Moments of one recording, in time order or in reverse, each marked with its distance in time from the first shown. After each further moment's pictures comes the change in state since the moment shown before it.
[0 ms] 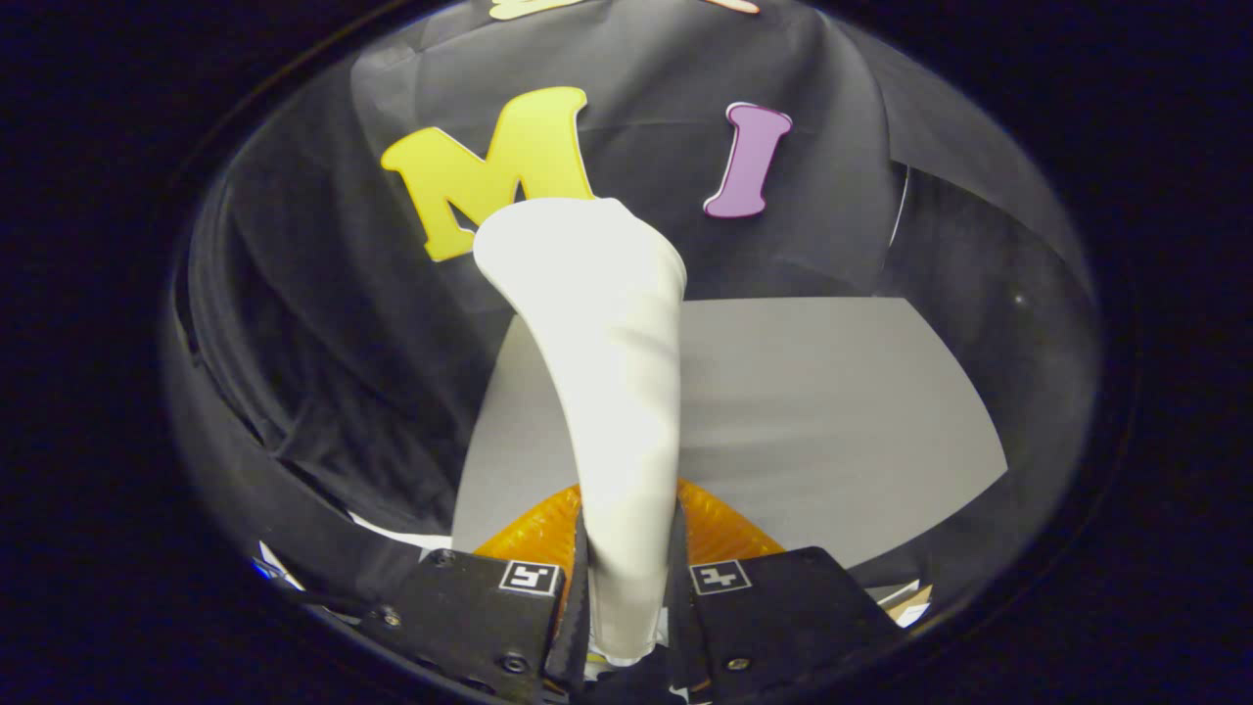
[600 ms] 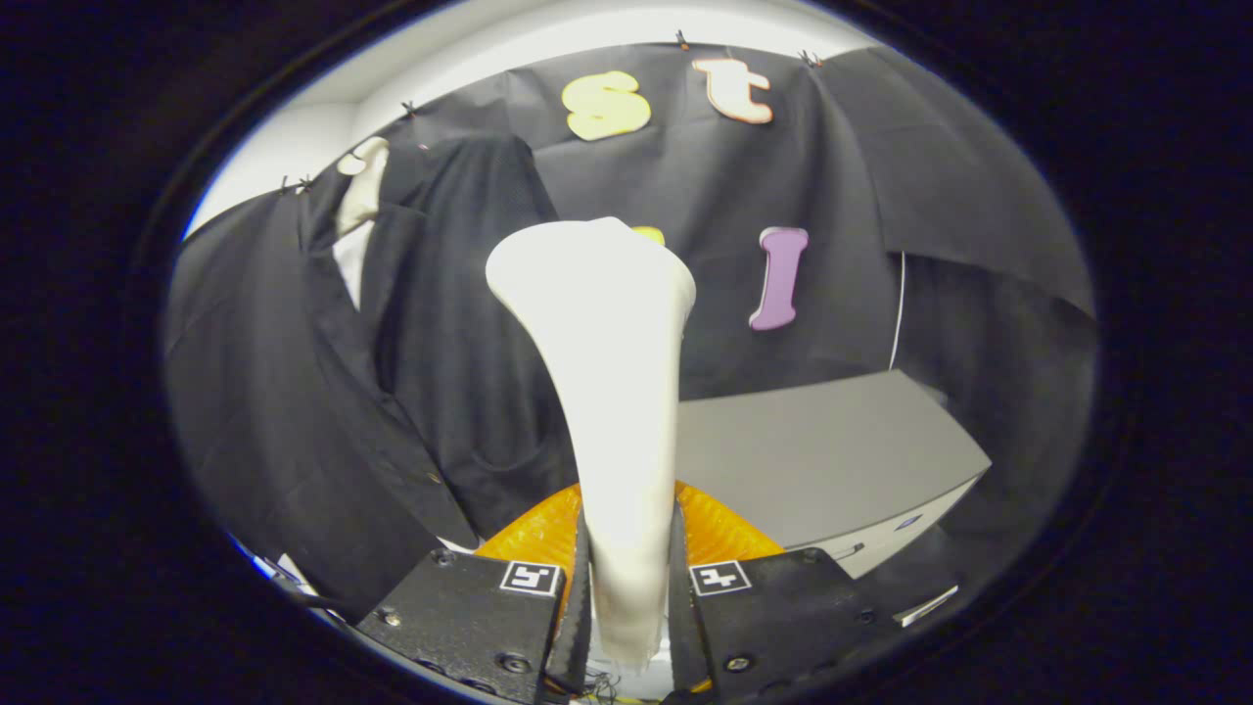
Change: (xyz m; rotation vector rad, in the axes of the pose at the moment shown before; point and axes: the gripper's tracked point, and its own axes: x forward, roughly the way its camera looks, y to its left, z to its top) arm -0.178 0.080 0.003 -0.030 -0.387 0.159
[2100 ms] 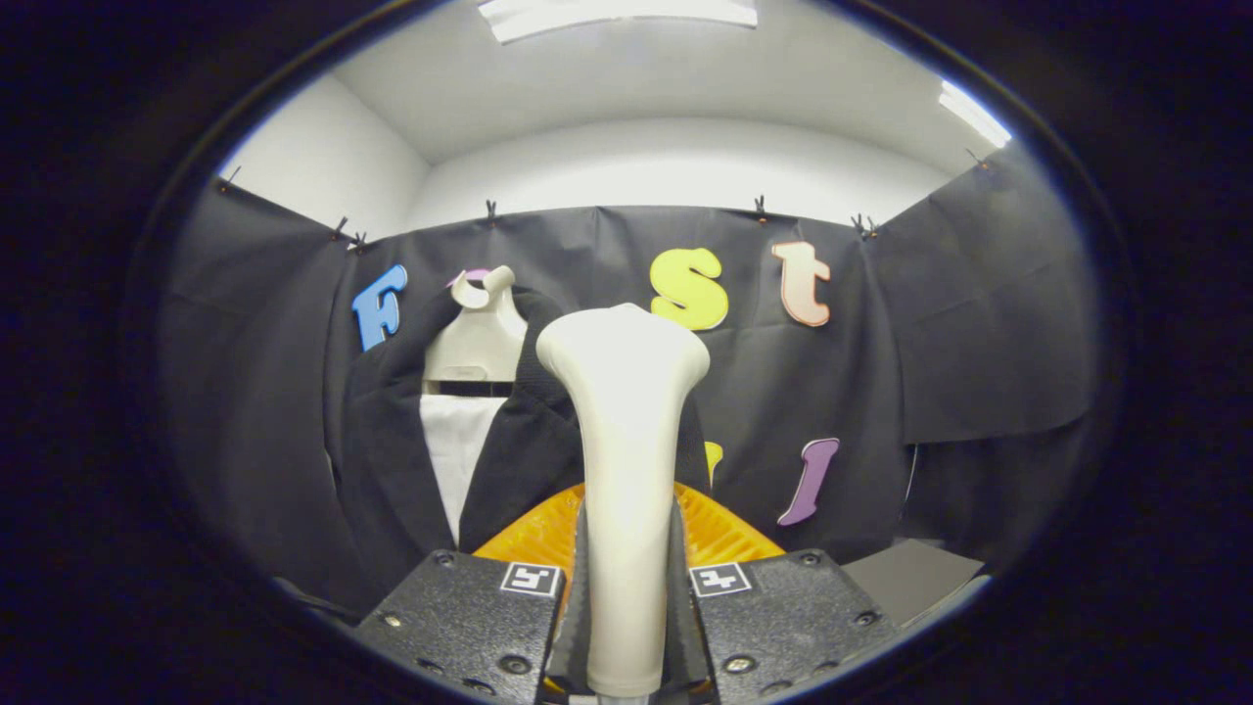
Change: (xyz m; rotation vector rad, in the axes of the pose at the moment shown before) arm 0.038 0.149 0.143 -0.125 -0.520 -0.059
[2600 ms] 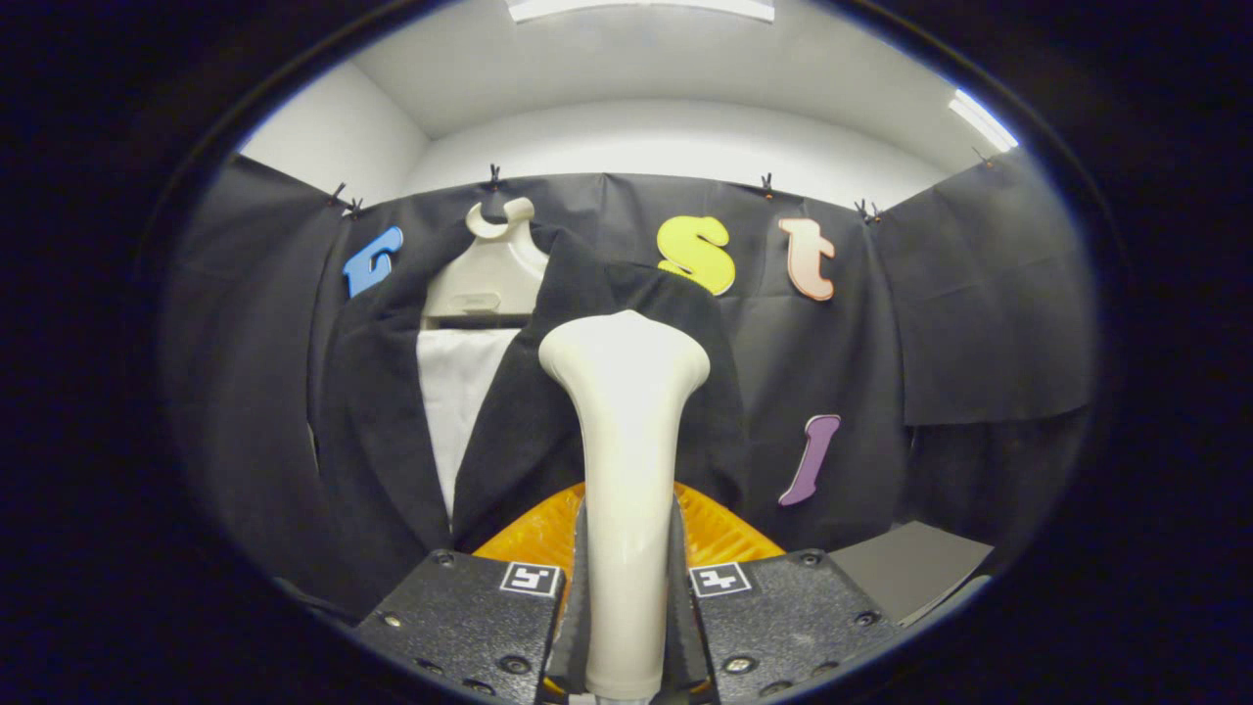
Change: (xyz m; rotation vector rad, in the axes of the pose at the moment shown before) arm 0.008 0.019 -0.073 -0.039 0.080 -0.037
